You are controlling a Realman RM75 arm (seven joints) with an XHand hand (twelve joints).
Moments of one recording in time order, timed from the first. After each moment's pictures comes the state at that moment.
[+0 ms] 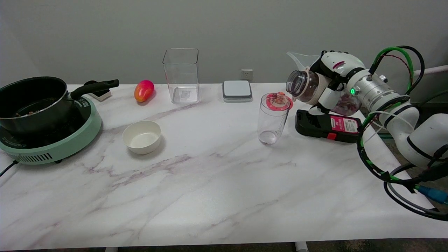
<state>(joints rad) -0.09 -0.64 -1.53 1.83 2.72 0.38 -1.68</state>
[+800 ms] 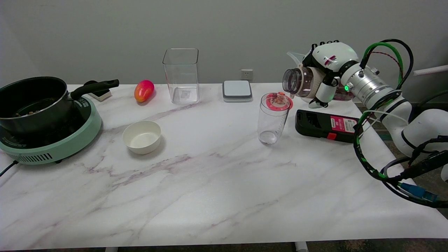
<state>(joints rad) 0.02 -0.70 -1.53 1.66 2.48 0.09 -1.71</state>
